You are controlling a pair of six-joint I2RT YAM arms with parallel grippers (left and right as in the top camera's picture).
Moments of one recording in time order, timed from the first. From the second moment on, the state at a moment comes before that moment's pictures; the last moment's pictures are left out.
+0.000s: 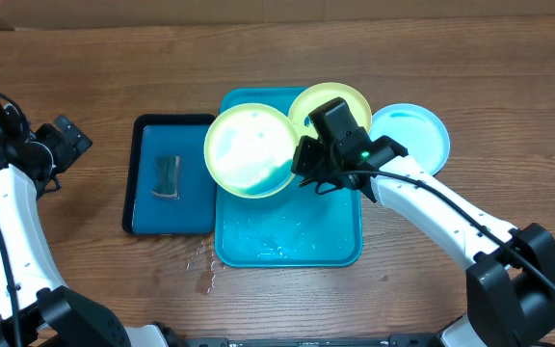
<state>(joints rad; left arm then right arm) 0.54 1.56 1.39 -0.91 0.13 -0.31 0.57 1.72 1.21 -0.48 -0.22 0.87</state>
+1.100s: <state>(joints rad) 0.54 1.56 1.39 -0.91 0.13 -0.31 0.72 1.73 1.21 -0.27 -0.05 0.96</state>
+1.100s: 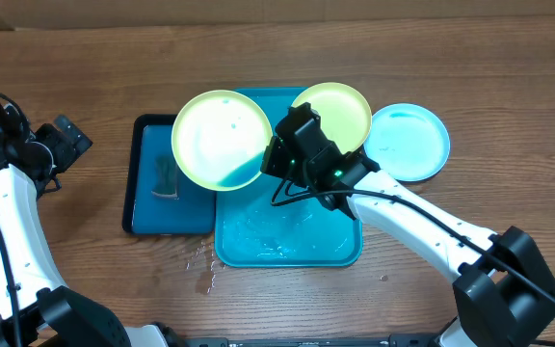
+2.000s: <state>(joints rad) 0.54 1.56 1.39 -0.91 0.13 -0.31 0.94 1.85 1.21 -0.06 0.34 0.81</state>
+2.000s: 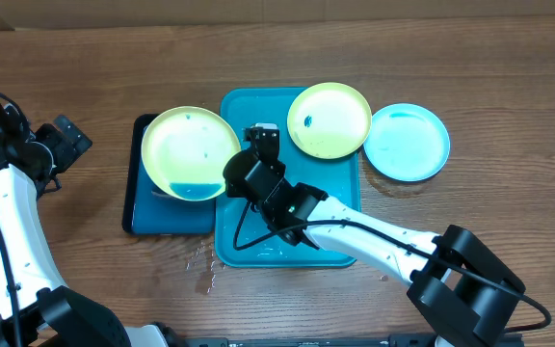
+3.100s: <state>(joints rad) 0.54 1.56 1.39 -0.91 0.13 -0.31 1.09 1.85 1.21 0.33 0.68 0.16</state>
